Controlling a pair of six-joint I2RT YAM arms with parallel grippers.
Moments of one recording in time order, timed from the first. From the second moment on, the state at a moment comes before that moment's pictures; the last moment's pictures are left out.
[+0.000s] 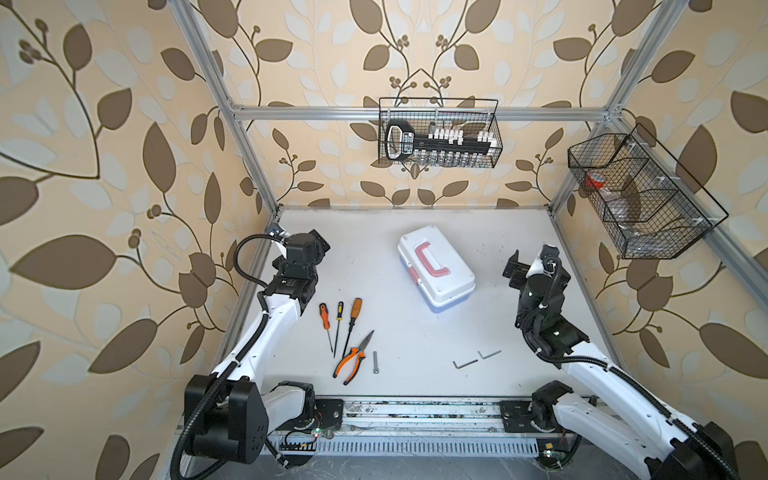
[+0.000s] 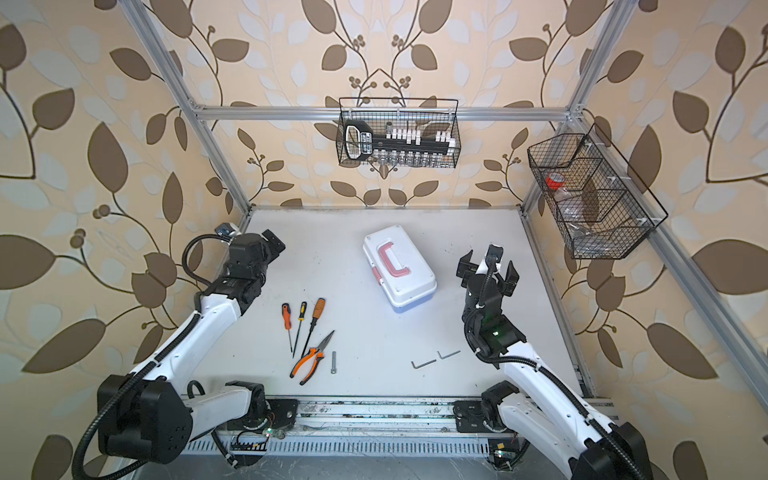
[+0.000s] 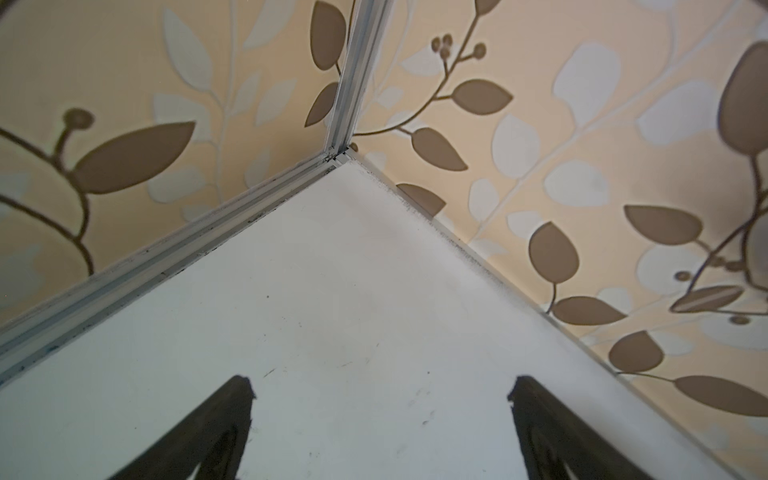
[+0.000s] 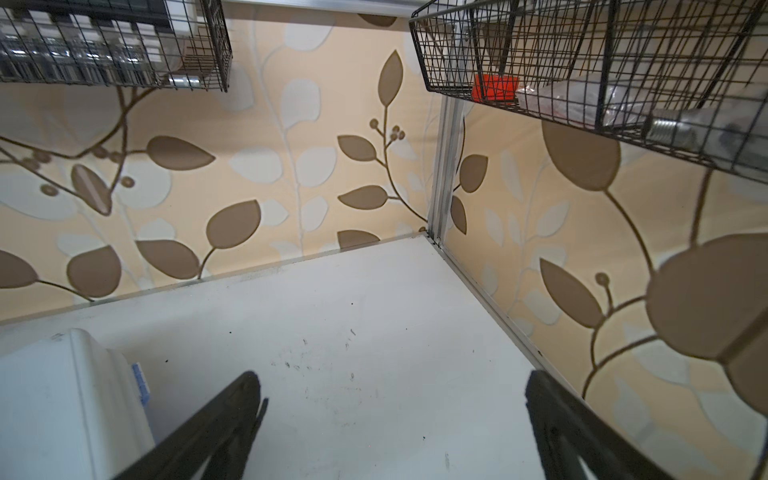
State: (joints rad) left arm -0.08 1.16 0.90 -0.18 -0.42 -0.72; right arm 0.41 0.87 0.57 0.13 0.85 0.11
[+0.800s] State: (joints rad) left arm -0.27 1.48 0.84 0.03 0.49 -0.95; right arm 0.38 1.32 1.02 -0.35 0.15 0.23
